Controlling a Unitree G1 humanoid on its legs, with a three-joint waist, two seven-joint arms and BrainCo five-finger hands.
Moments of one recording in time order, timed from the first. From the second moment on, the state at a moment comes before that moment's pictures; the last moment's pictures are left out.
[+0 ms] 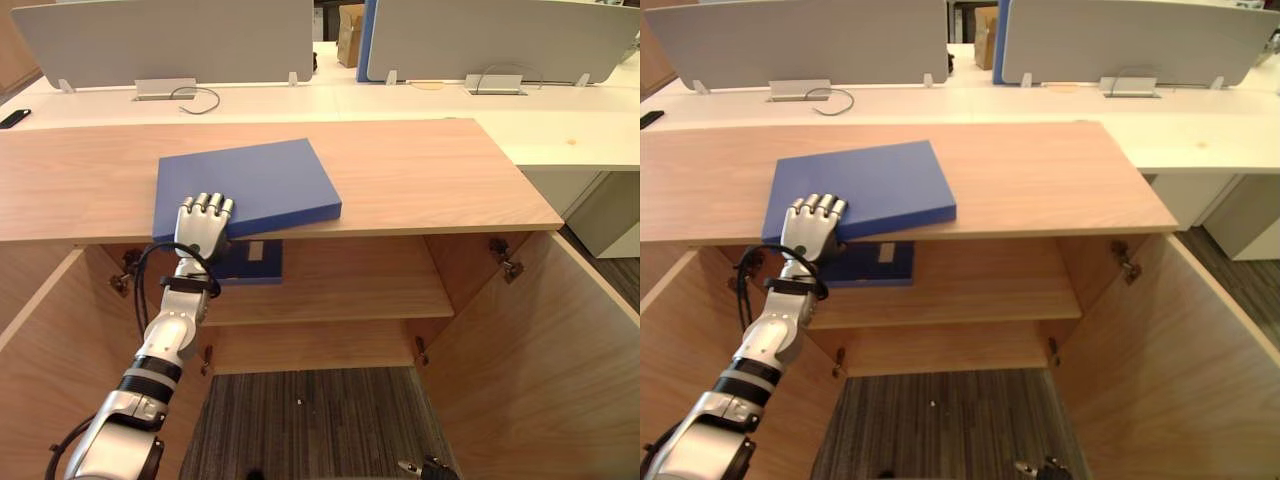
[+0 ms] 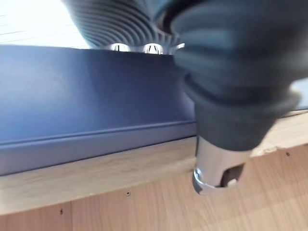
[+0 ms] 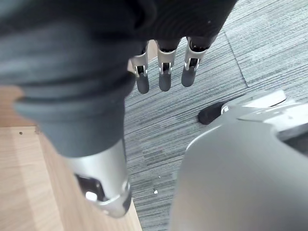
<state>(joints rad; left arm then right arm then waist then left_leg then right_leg) -0.42 0.49 -0.20 0.33 1.22 0.13 0.46 0.08 -0.07 -0.21 1.14 0.06 0.00 0.00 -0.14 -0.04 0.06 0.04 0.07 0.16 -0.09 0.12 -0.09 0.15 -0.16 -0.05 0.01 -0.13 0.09</state>
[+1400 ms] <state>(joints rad) -0.16 0.27 -0.13 -0.21 0.94 0.04 0.50 0.07 -0.07 -0.21 1.15 0.06 0.00 0.00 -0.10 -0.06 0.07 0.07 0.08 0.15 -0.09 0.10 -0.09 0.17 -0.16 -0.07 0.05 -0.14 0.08</state>
